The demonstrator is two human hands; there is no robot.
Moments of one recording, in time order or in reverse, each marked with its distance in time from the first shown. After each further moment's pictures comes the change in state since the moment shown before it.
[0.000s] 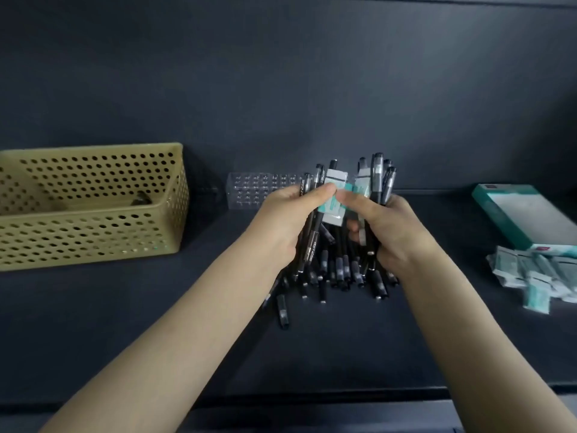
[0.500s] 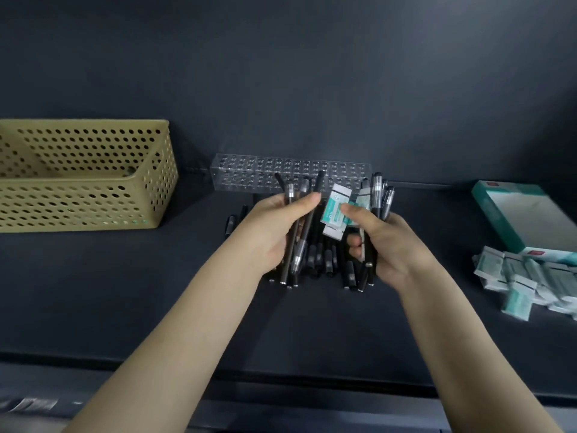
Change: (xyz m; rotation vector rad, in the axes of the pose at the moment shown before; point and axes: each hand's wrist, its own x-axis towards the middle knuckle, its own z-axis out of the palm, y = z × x) left_hand -0.004 -0.033 0.023 -0.074 0.002 -0.048; right_hand 0.007 0.026 -0.058 0.052 -0.060 0.184
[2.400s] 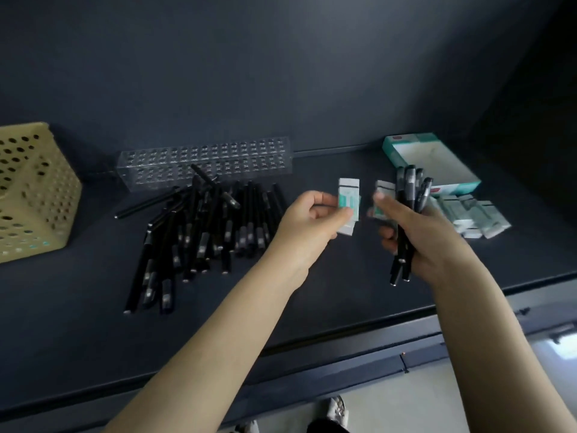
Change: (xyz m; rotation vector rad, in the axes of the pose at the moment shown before) left_hand -0.018 -0.057 0.111 0.223 -0.203 0.091; right_hand -0.074 0.000 -0.103 0.004 0.380 -0.131
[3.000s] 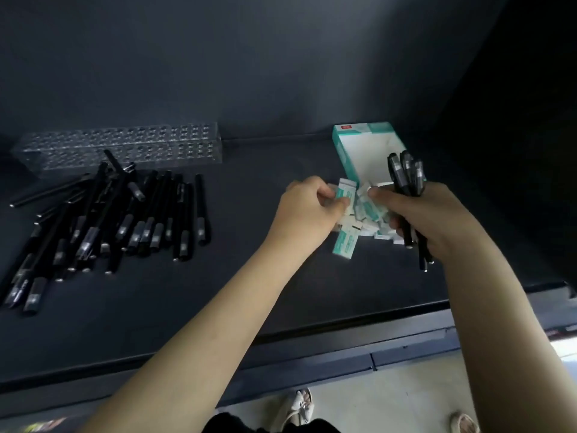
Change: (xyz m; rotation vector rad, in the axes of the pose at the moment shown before) left_hand 0.063 -0.014 0.129 0.509 0.126 0.151; right_hand 0.076 -0.025 -0.138 -0.457 0.026 -0.011
